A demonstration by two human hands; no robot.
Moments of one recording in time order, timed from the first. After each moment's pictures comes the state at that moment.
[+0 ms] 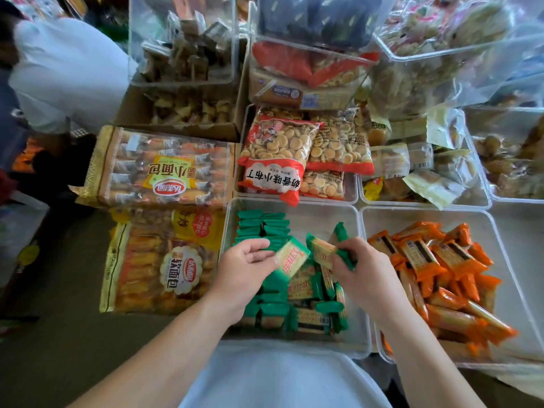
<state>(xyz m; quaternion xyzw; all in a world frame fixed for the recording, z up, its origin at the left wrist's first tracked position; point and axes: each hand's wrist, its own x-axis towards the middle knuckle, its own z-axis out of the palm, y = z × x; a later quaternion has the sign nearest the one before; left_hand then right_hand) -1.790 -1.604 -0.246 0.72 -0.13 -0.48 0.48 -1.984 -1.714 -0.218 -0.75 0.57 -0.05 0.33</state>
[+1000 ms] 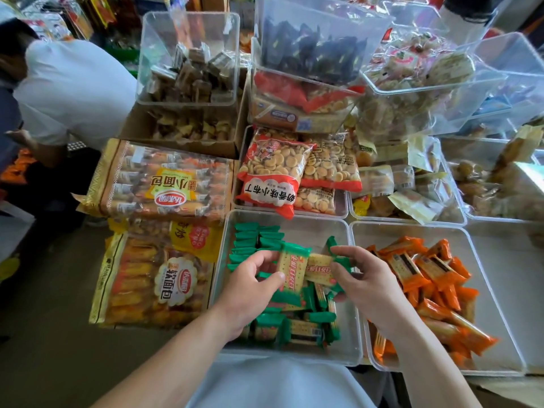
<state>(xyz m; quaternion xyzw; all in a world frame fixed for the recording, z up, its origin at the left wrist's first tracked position) -1.806 -1.591 -0.214 0.67 -0.24 -0.52 0.47 -1.997 -1.703 -0.190 -0.61 0.54 -0.15 0.56</state>
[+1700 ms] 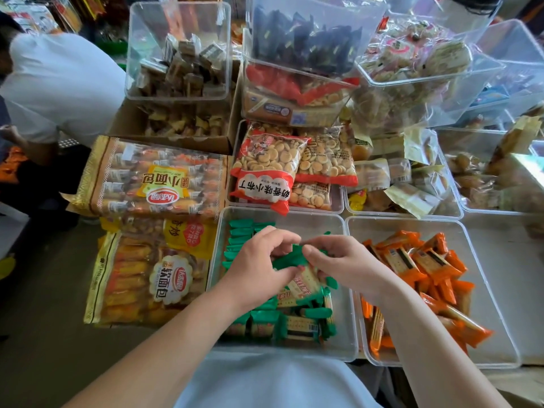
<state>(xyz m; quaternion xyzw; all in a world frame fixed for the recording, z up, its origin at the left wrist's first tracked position) -1.799 -1.621 -0.202 0.69 -0.51 -0.33 0.39 -1.970 -1.732 -0.174 -0.69 0.43 -0.03 0.59</state>
